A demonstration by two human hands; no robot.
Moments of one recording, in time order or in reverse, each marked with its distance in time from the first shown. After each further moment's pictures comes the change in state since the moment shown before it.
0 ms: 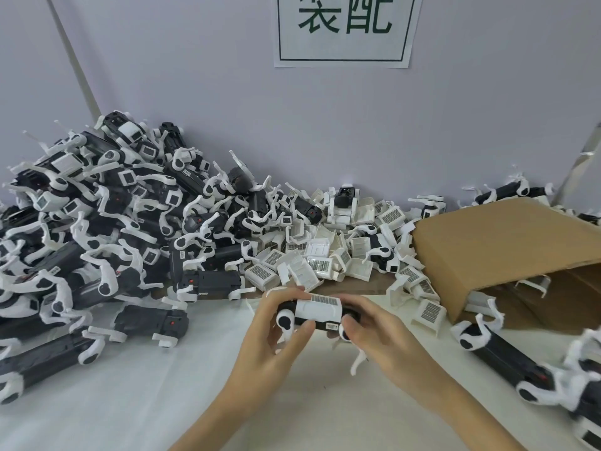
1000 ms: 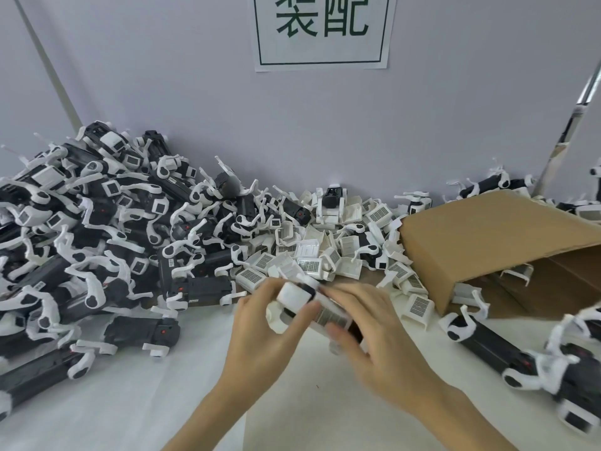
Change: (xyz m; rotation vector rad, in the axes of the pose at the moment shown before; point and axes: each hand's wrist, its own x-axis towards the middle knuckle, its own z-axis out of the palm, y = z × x) left_hand 0.019 0.029 0.009 0.287 0.121 0.024; right_hand -0.003 0.003 0.004 -0.829 0.246 -0.487
